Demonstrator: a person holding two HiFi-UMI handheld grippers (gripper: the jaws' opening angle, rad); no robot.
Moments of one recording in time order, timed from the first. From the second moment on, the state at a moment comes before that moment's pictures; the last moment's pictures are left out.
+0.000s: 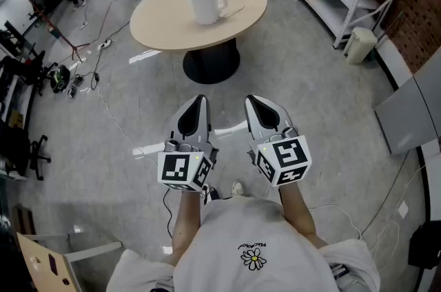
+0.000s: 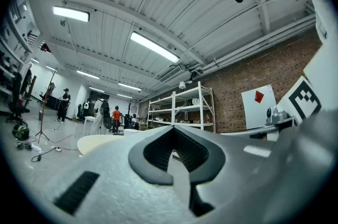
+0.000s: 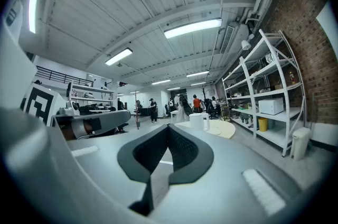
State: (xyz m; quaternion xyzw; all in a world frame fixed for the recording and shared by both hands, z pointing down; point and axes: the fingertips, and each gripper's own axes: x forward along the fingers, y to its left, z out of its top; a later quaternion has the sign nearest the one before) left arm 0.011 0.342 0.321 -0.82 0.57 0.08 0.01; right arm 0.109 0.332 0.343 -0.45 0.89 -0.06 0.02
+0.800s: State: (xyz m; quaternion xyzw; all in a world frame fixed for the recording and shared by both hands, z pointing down) left arm -0.035 0.308 0.352 -0.82 0.57 0.10 -0.03; right arm 0.081 0.284 0.349 -0.45 0.89 -0.06 0.02
